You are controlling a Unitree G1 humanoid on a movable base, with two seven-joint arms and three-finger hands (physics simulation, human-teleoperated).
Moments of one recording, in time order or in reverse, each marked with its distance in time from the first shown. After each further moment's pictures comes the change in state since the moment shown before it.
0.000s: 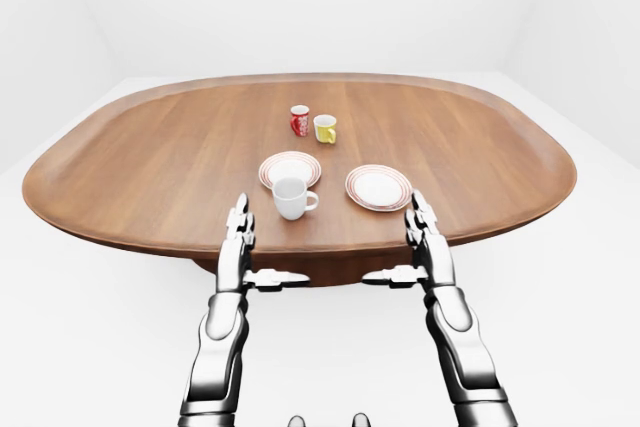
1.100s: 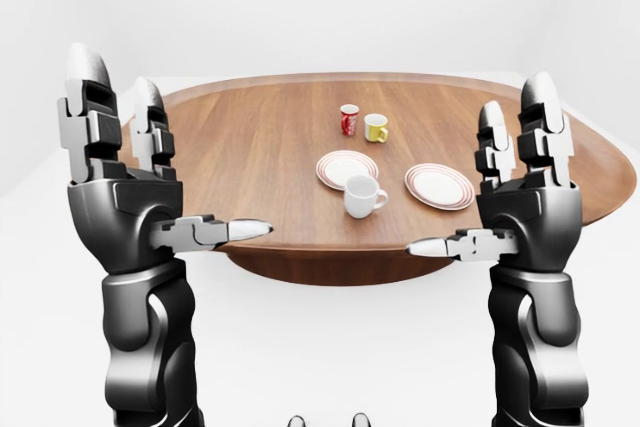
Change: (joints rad) left arm -0.155 0.072 0.142 -0.680 -0.249 0.075 0.074; right arm -0.059 -0.047 -0.106 -0.685 0.137 0.087 0.044
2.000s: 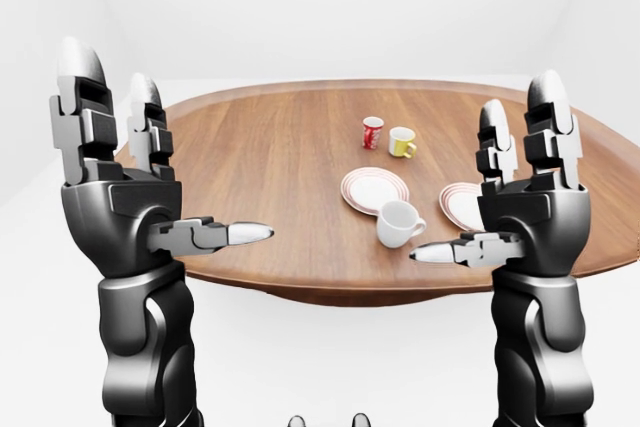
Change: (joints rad) left arm 0.004 -0.002 -0.003 -0.026 0.001 0.000 -0.008; right arm 0.012 0.006 -0.004 -0.024 0.061 0.000 0.012
